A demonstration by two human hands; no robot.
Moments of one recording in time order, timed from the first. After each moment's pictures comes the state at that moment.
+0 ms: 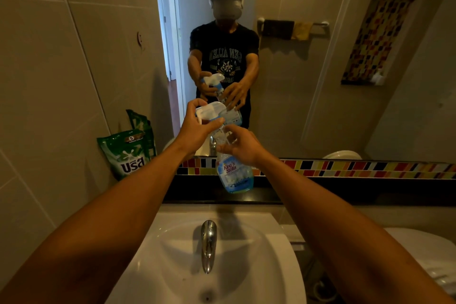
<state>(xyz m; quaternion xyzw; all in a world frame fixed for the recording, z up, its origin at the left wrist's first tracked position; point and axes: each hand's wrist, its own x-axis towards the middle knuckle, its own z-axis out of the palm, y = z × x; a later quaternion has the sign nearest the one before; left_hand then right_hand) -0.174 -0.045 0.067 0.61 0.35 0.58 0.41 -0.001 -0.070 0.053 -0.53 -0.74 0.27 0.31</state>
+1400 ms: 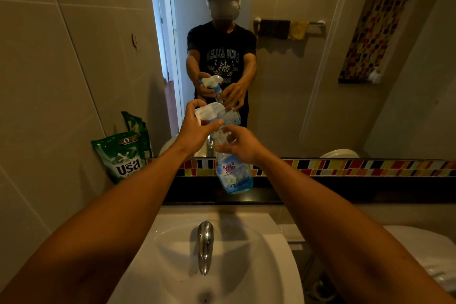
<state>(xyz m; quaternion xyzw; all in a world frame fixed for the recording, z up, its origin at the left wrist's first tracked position) -0.162 -0.042 0.065 0.63 0.37 0.58 0.38 0.013 -0.065 0.055 -0.53 -0.73 0.29 0.31</state>
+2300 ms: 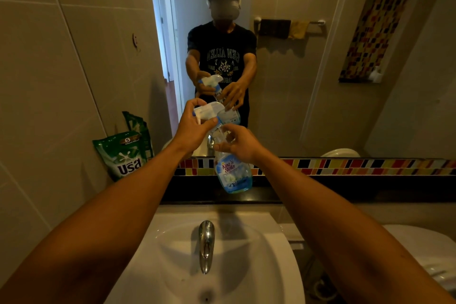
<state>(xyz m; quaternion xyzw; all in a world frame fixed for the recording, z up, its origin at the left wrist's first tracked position) -0.169 -0.042 0.068 0.62 0.37 0.58 0.38 0.011 -0.057 0.049 -0.53 -0.73 0.29 0.31</state>
